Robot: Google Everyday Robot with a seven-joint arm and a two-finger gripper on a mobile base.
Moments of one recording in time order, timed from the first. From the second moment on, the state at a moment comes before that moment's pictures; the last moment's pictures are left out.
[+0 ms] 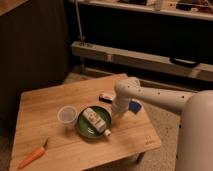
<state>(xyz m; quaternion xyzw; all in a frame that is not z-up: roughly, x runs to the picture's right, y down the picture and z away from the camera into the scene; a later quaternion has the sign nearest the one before) 0.041 0.161 0.851 -0.20 -0.34 -0.60 0.70</state>
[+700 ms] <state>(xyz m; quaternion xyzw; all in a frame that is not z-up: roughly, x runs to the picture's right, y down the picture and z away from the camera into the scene) -0.036 0.164 0.841 -0.17 -0.37 -0.66 0.64</state>
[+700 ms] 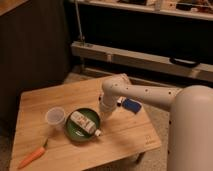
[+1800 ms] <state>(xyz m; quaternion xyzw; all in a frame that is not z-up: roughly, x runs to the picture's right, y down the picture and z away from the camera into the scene) -0.106 0.180 0.841 -0.13 -0.40 -0.71 0.57</state>
